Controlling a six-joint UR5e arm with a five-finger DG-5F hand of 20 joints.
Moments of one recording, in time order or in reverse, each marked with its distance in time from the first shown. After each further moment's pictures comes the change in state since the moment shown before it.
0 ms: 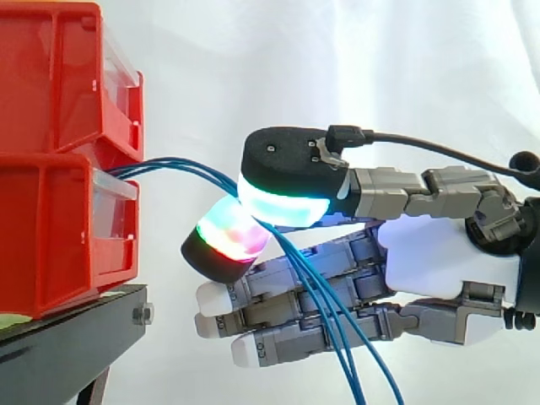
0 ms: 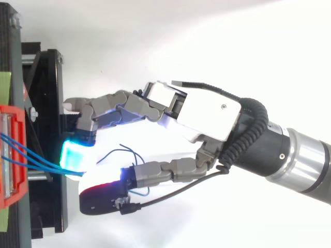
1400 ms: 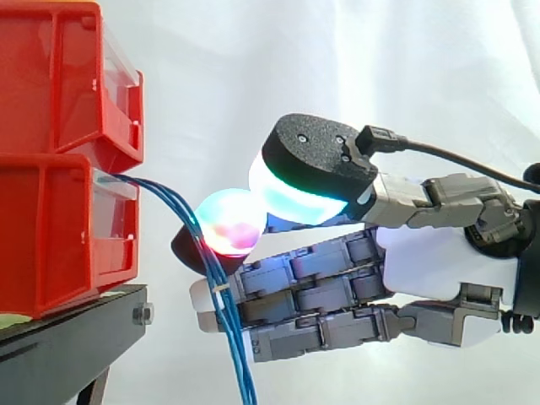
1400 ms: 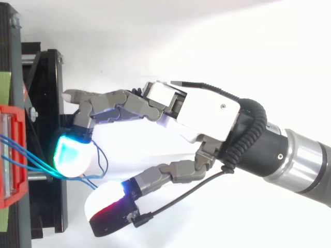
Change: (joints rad) arm 0.001 -0.006 -0.001 0.023 0.008 0.008
